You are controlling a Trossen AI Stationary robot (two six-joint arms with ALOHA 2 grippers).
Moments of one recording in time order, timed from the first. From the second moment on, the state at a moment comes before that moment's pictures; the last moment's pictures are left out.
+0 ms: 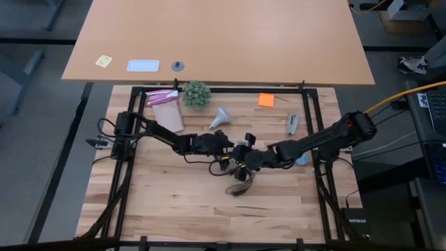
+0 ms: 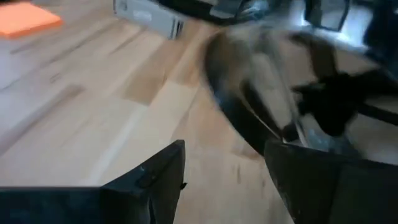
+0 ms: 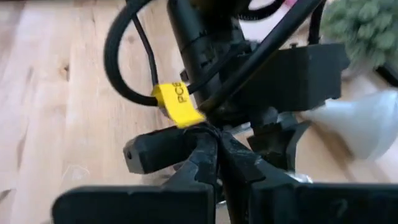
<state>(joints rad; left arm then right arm) 0.00 1.98 0.91 0.71 -0.13 -0.29 0.29 1.57 1.00 -0.11 0.46 0.27</state>
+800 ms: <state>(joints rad) -0.01 2.00 0.91 0.39 -0.13 -0.28 0.23 1.82 1.00 -0.12 0.48 0.36</state>
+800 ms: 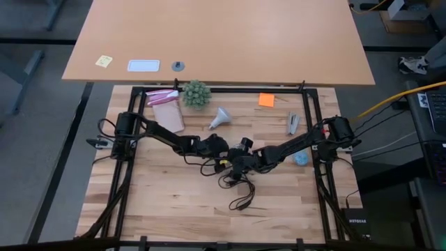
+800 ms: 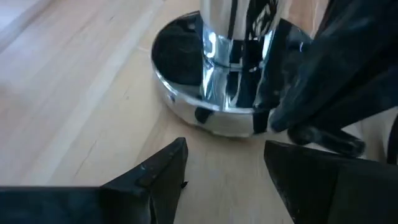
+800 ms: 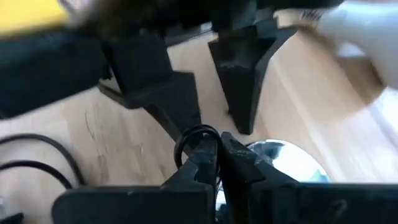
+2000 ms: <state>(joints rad) -0.01 1.64 0.91 -0.05 -0.13 -0.23 0.23 1.75 1.06 -0.26 0.51 0.34</state>
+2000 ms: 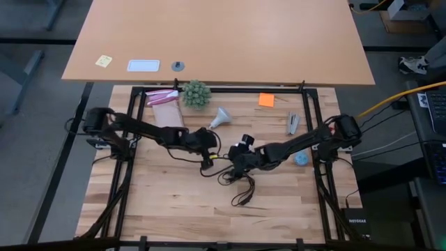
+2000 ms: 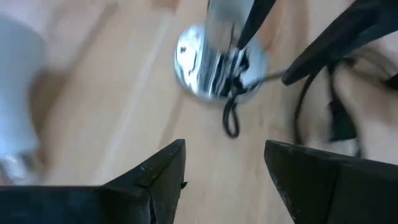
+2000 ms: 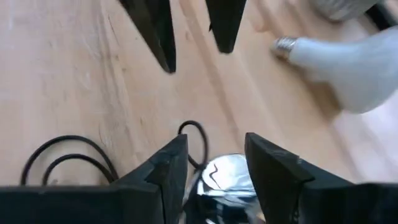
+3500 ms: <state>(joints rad) -0.02 0.88 0.89 -0.40 -0.11 0.04 0.24 1.59 1.57 -1.29 0.47 0.37</state>
